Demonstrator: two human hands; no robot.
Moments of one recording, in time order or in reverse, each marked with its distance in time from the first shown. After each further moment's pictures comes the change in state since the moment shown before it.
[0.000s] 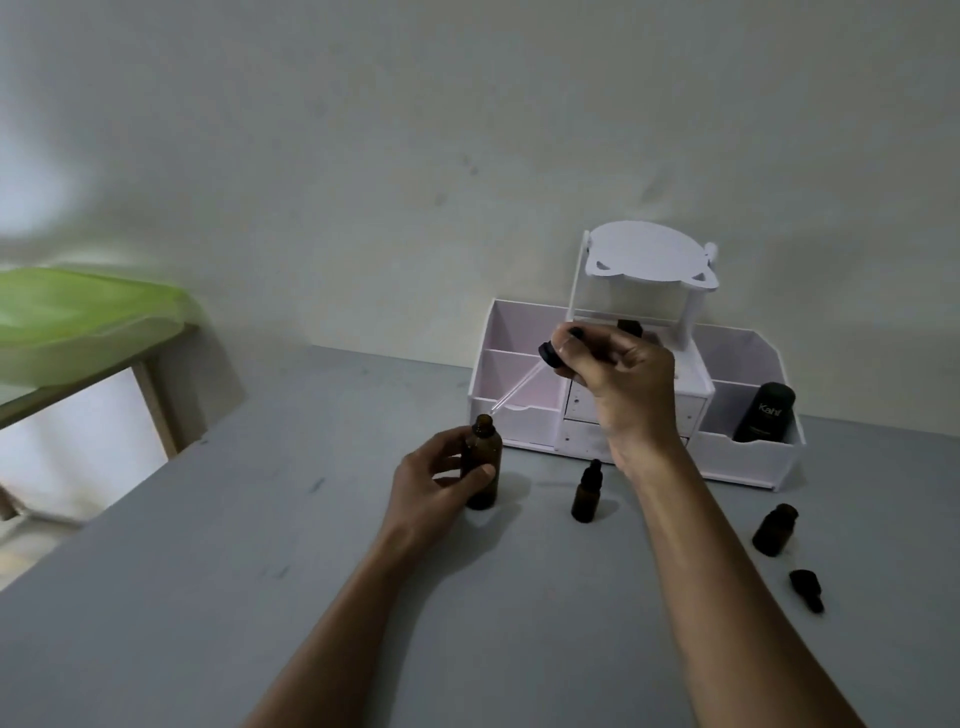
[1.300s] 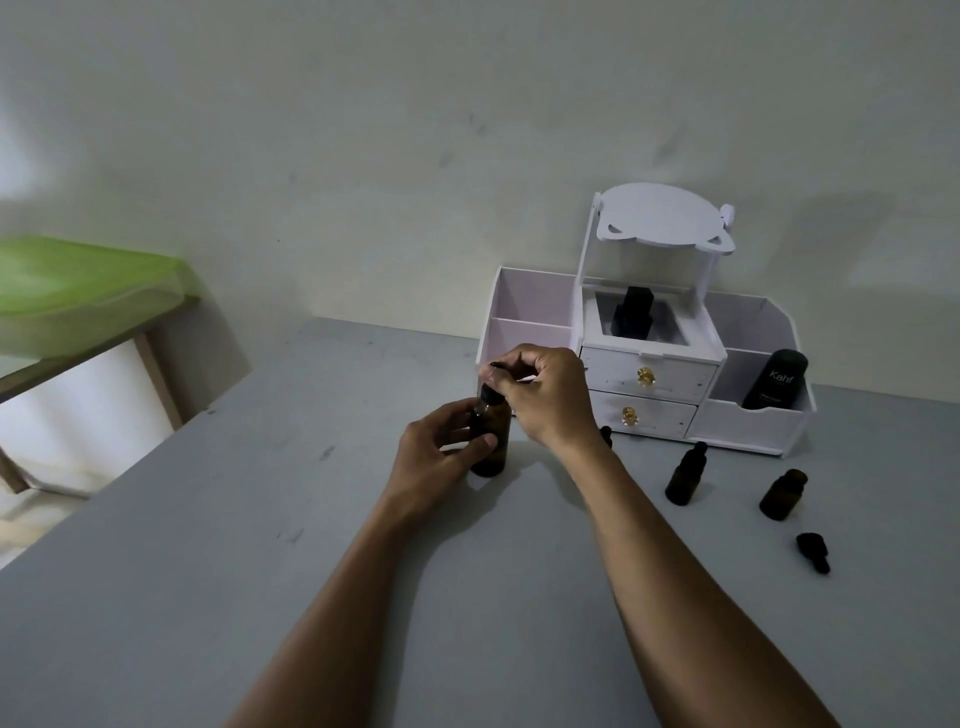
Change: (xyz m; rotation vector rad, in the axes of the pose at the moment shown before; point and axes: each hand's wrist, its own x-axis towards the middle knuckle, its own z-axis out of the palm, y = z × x) left_hand 0.006 -0.008 -0.007 0.088 -0.063 0.040; right_hand -0.013 0.067 0.040 -0.544 -0.197 -0.010
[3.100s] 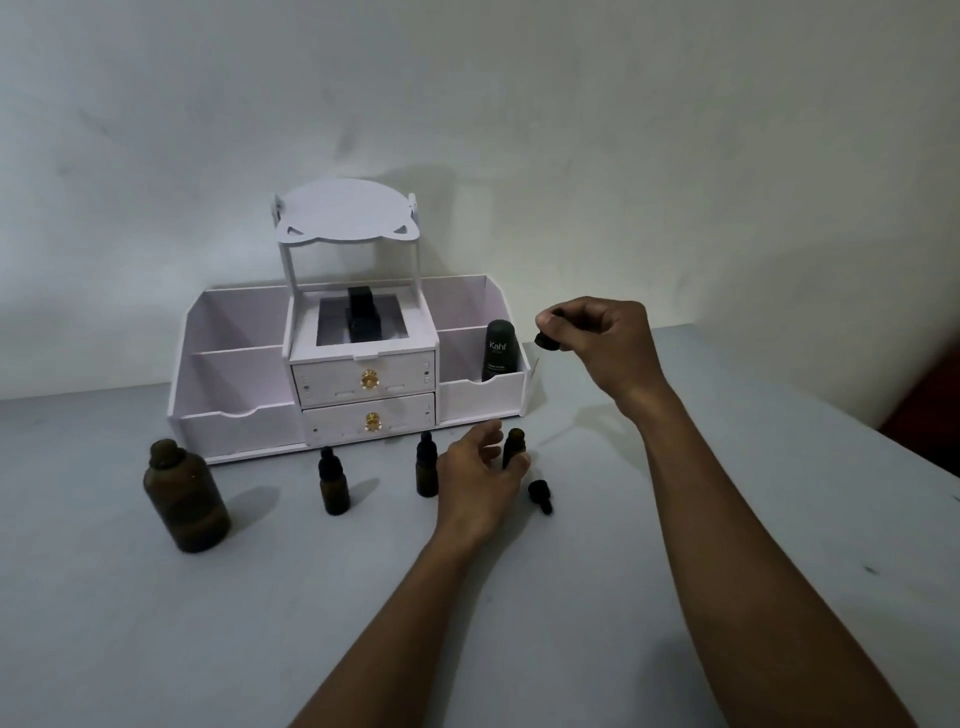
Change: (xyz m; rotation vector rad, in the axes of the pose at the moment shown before) left_hand -0.020 0.078 0.281 -0.016 -0.289 -0.110; right_hand -0.040 0.070 -0.299 -0.023 0.390 0.130
